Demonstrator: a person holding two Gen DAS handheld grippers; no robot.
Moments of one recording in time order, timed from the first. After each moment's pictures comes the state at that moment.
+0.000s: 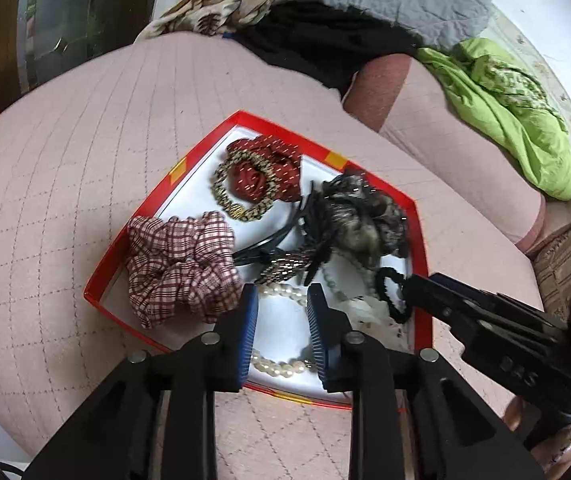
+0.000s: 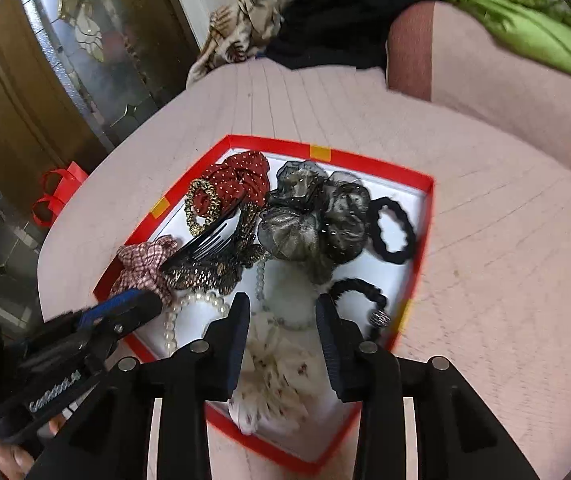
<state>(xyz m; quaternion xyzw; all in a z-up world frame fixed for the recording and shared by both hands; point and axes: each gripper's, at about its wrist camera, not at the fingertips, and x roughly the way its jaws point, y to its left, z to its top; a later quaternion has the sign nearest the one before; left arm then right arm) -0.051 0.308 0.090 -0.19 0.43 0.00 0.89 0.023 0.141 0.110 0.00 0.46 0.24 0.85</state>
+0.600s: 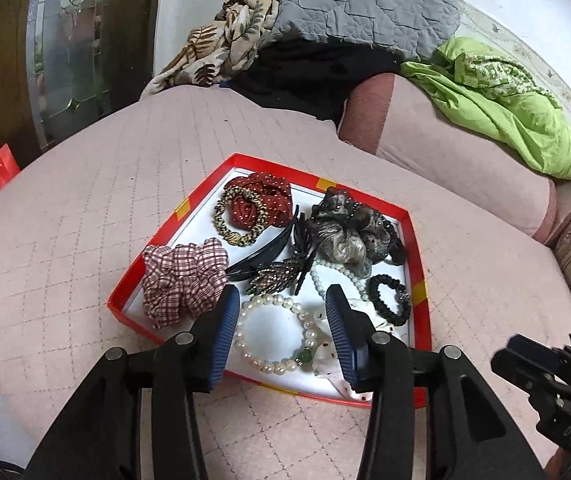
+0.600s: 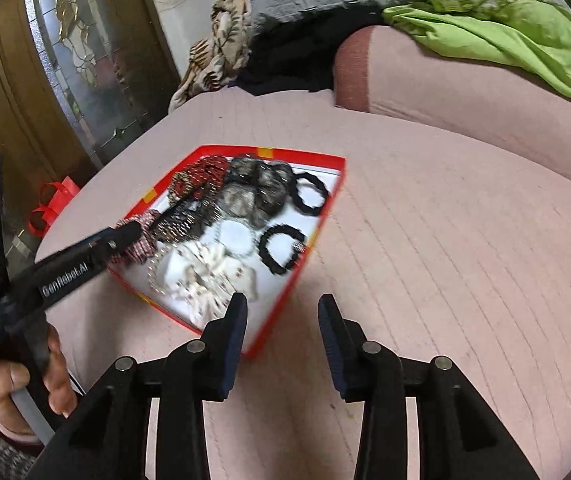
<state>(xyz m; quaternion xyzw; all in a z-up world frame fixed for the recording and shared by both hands) -0.075 0.274 0.108 -0.11 0.37 0.05 0.92 -0.059 0.065 0.122 0.02 0.42 0.19 0.89</state>
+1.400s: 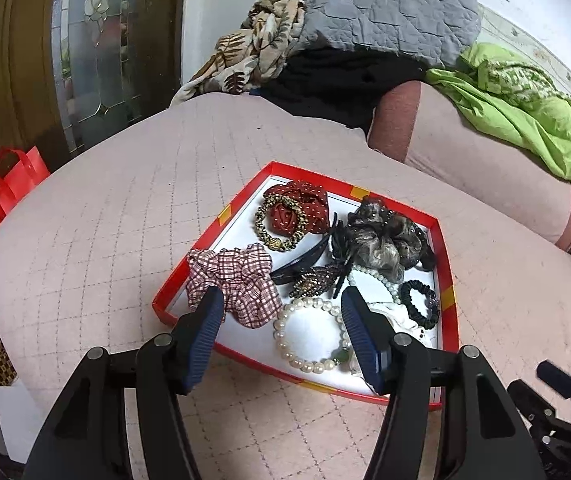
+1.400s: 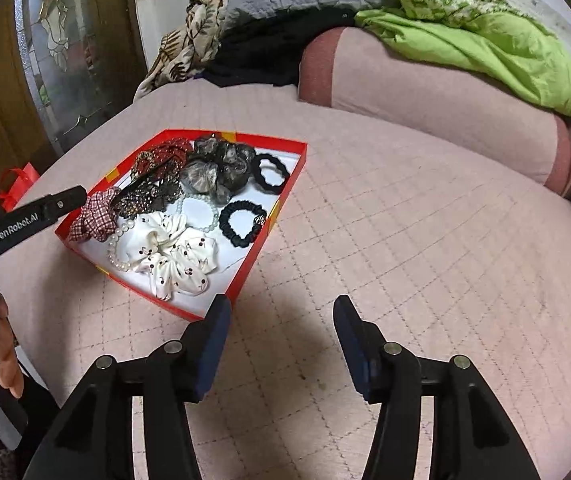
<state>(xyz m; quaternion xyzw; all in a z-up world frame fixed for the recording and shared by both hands) -0.085 0.289 0.113 -0.10 0.36 0.09 0.92 -0.083 0.071 0.112 -0.03 0.41 0.11 0.90</state>
